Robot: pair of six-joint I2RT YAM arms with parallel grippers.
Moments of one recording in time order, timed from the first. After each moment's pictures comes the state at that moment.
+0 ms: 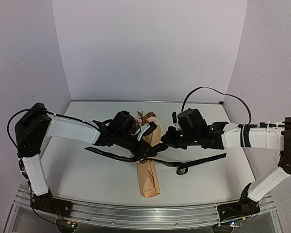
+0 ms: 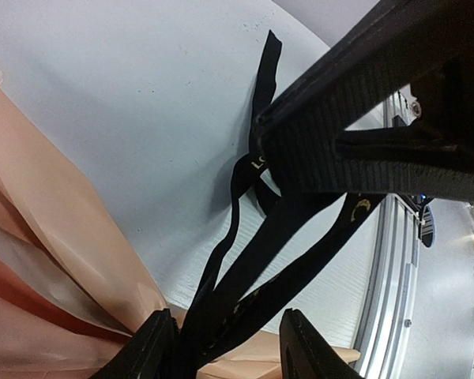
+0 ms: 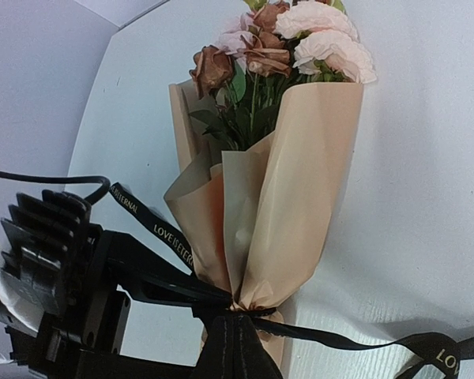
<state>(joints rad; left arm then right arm) -0.91 1.85 1.15 0.02 0.50 -0.20 0.88 1.52 0.99 -0.13 0.04 0.86</state>
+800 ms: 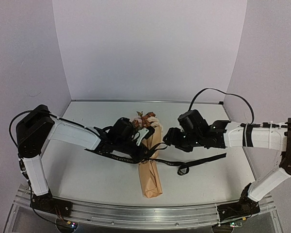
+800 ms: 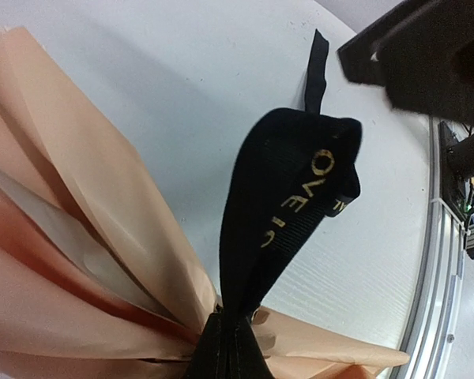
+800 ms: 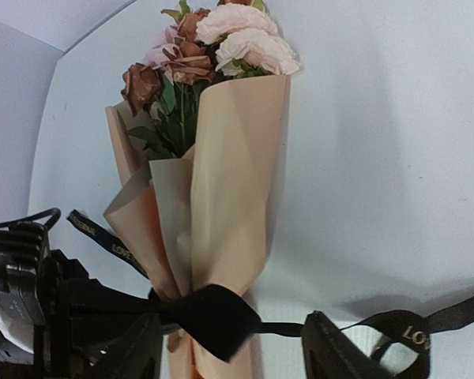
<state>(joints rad) -0.94 1.86 1.06 0.13 0.33 -0.21 0.88 1.50 1.01 -0.31 0.17 0.94</state>
